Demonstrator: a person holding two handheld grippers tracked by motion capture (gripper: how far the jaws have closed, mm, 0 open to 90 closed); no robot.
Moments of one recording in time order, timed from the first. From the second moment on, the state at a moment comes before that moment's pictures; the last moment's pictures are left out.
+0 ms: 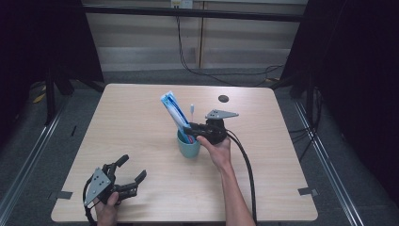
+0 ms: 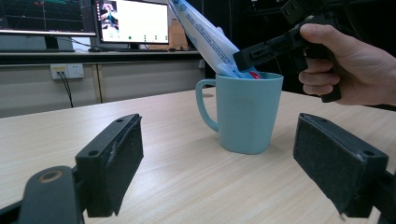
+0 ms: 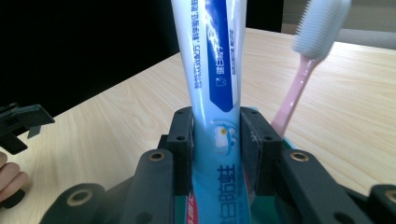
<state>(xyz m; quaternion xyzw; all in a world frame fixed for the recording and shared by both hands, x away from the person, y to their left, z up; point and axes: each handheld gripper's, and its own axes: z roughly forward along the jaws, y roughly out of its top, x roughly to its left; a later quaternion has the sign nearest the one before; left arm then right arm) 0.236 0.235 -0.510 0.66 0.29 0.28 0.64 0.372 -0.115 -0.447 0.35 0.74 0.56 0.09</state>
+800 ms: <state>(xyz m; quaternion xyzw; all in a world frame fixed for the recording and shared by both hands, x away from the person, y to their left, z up) 0.236 0.235 -0.510 0.66 0.29 0.28 0.64 0.368 -0.117 -0.447 0.35 0.76 0.55 0.10</state>
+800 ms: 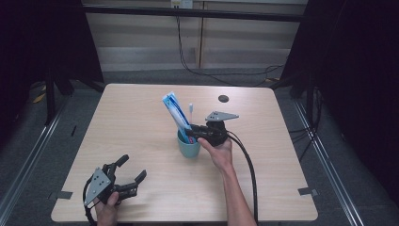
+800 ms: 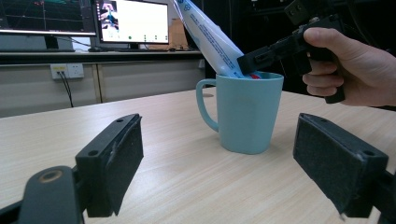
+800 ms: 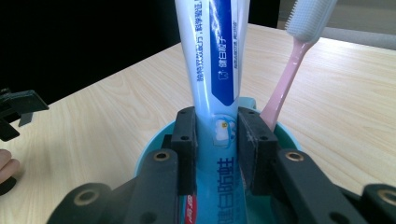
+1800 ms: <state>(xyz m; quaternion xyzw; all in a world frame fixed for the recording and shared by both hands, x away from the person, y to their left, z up) 0.236 0.235 -0.510 0.66 0.29 0.28 0.64 0.356 -0.146 -0.437 0.38 0.72 0.57 0.10</state>
